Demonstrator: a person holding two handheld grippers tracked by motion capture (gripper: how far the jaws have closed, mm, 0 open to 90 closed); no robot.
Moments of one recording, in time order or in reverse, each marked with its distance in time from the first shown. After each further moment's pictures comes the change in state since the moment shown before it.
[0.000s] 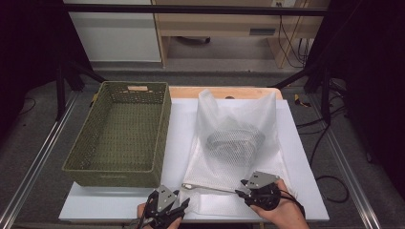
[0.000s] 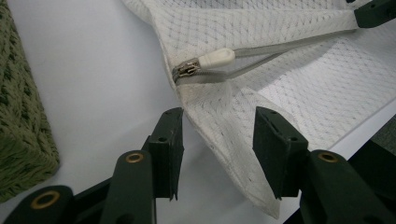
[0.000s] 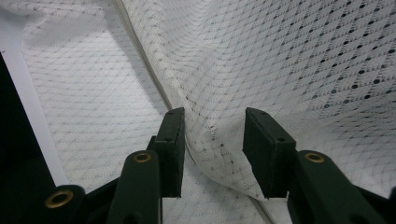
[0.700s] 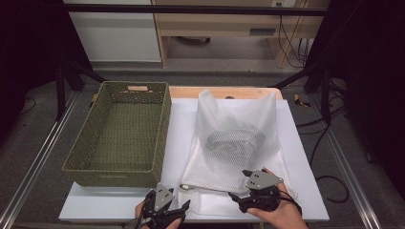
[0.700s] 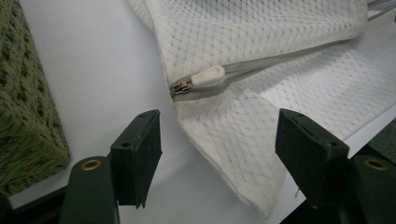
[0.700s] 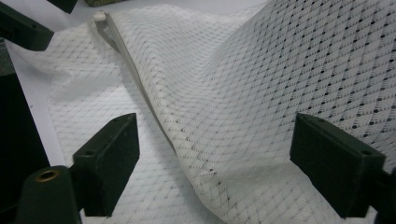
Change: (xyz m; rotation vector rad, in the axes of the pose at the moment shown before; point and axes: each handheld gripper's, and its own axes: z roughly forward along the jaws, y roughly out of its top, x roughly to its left) left arm 0.002 0.001 -0.005 -0.006 0.004 -0.028; right arm 0.008 0.014 -0.010 -0.149 -0.025 0.000
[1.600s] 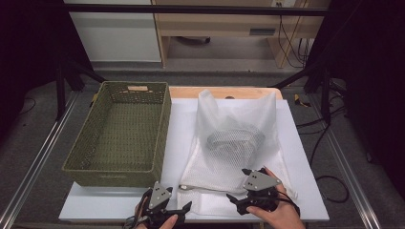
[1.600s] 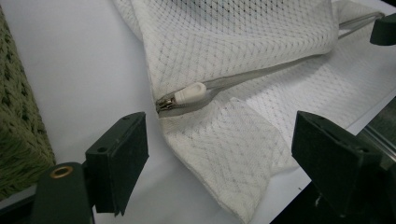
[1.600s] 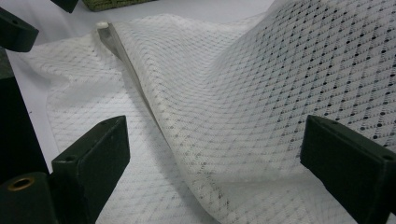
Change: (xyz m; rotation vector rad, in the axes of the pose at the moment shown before) left arm 0.009 0.000 -0.002 -0.037 -0.090 -0.058; right arm 0.005 0.004 0.002 -0.013 -0.015 -0.024
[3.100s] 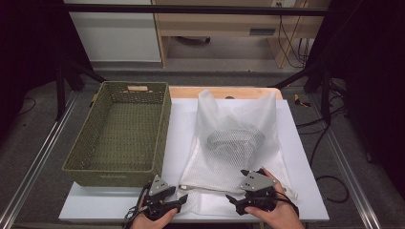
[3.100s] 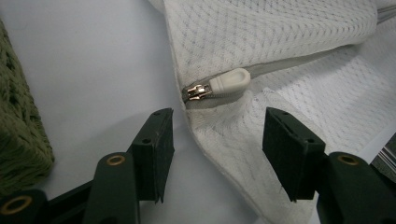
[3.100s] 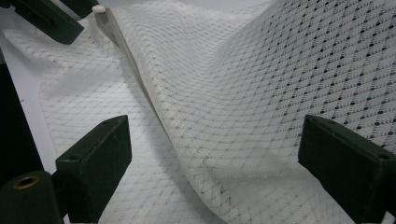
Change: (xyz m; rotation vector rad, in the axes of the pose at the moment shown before) left arm 0.023 -0.001 0.021 0.083 -0.027 -0.066; right arm 0.002 -0.002 0.006 0.036 -0.002 -0.021
